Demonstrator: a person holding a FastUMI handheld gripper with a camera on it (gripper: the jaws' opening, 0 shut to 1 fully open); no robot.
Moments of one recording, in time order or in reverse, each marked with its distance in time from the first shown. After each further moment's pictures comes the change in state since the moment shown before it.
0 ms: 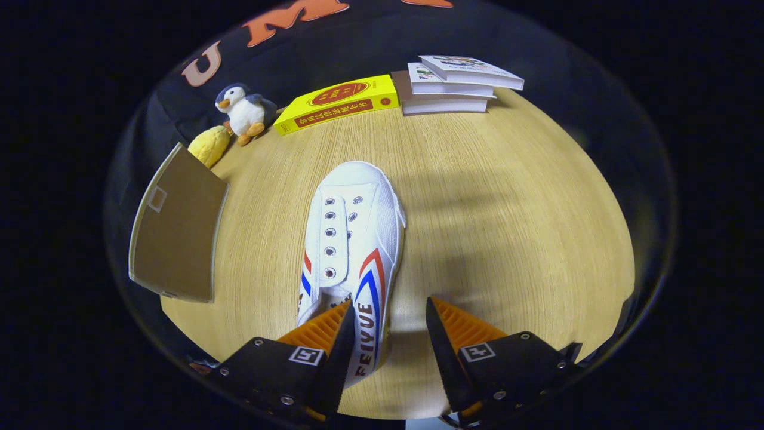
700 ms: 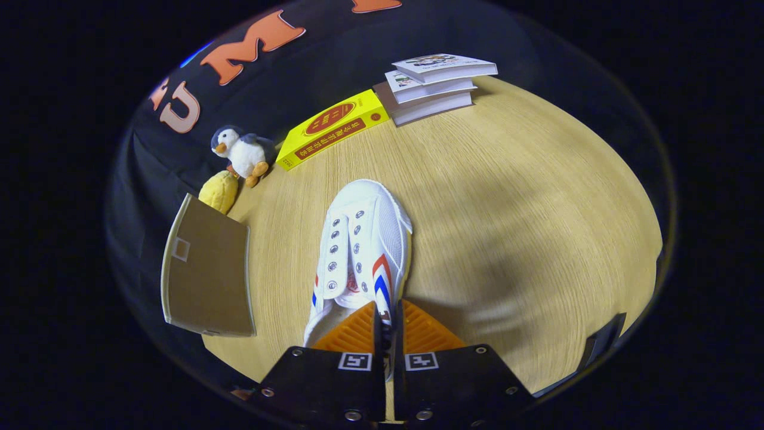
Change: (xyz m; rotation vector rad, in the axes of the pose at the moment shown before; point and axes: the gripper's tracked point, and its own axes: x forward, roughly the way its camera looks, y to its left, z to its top) arm -0.008 0.031 0.020 0.197 -0.116 0.104
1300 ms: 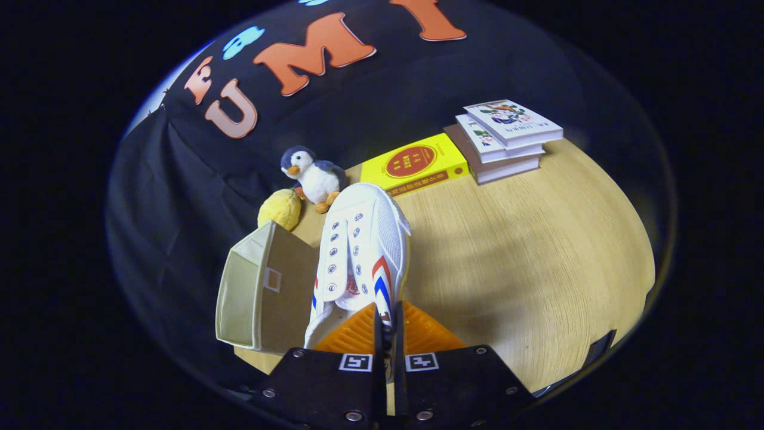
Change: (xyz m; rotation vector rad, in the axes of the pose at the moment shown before) arm -0.070 0.137 0.061 -0.153 -0.104 0.144
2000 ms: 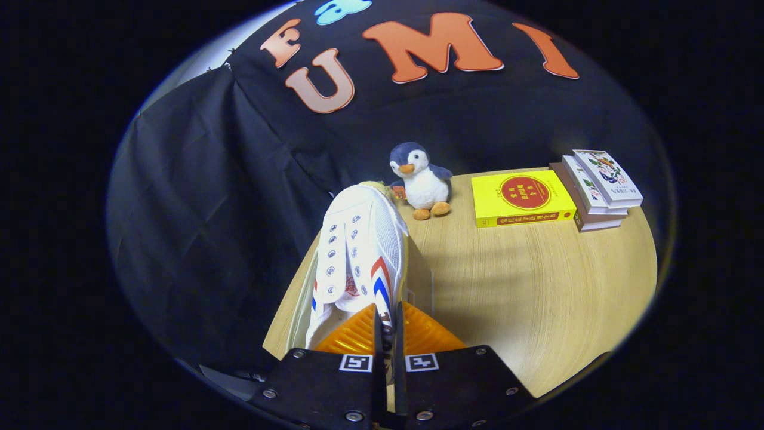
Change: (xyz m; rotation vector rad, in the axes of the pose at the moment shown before) arm 0.014 0.191 0.013 -0.220 0.023 0.150
